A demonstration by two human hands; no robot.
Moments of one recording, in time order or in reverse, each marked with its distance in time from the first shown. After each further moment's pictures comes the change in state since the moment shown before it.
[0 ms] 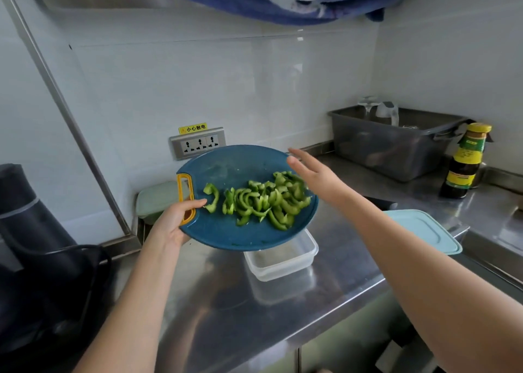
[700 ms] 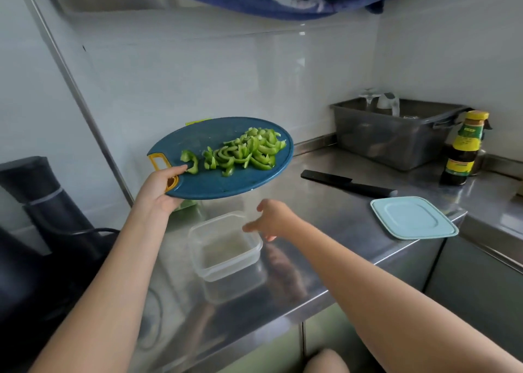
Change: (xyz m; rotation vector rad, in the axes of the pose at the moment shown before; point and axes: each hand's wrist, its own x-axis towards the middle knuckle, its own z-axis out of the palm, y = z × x) left_hand -0.023 0.051 0.001 -0.114 0.147 0.131; right_hand -0.060 -0.036 0.091 -0.280 -0.362 0.315
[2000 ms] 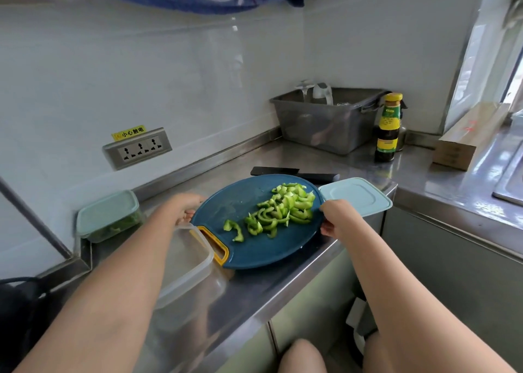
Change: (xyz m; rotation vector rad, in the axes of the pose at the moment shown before) left_hand 0.067 -0.103 0.080 1.161 -0.050 -0.327; right_hand -0.034 0.155 -0.079 1.033 0.459 0.686
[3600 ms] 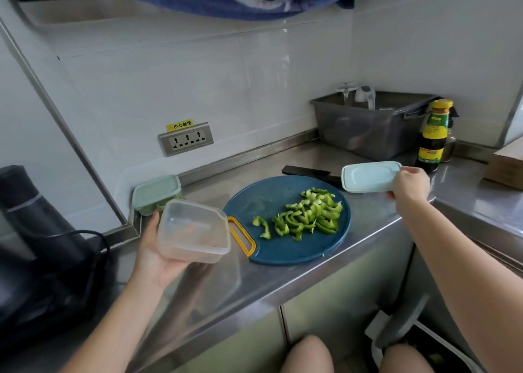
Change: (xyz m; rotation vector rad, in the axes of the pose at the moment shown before) left_hand -0.105 -0.127 -0.027 -1.234 -0.265 0.393; right_hand 0.040 -0.052 -0.064 0.101 0.354 -0.499
